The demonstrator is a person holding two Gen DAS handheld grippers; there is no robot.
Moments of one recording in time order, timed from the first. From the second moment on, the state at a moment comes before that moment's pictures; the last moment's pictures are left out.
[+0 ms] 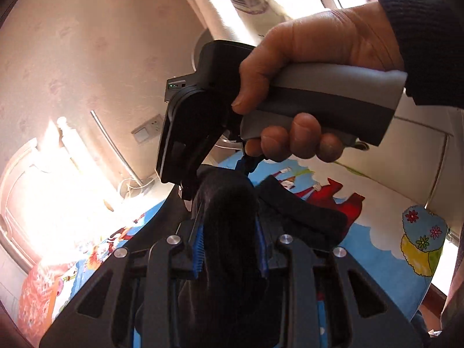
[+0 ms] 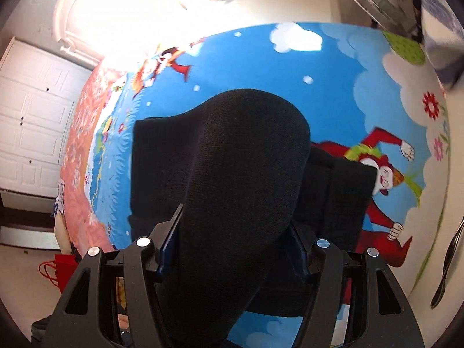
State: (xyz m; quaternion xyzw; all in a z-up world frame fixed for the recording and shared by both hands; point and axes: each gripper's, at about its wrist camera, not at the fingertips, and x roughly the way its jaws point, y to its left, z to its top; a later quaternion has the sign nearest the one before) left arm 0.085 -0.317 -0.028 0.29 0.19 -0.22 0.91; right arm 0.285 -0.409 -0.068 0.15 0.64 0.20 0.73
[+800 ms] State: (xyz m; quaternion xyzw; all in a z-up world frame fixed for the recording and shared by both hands) left arm 0.056 -0.385 -0.093 0.44 0.10 -0.18 0.87; right arm 0.285 -0.457 -0.084 0.18 0.60 0.18 0.75
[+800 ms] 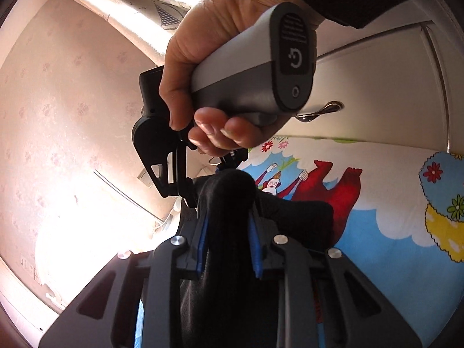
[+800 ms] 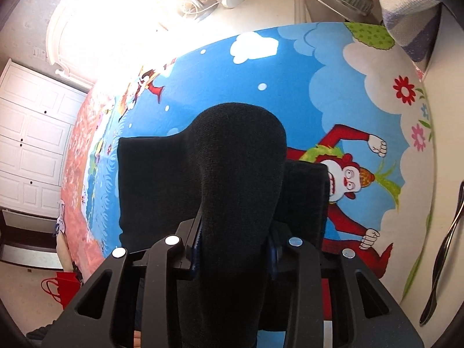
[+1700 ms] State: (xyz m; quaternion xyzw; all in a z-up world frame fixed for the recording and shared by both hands) left arm 0.023 -0.111 -0.116 0.23 0.27 -0.23 0.90; right arm 0.263 -0.216 -0.053 -0.22 0.48 0.17 0.83
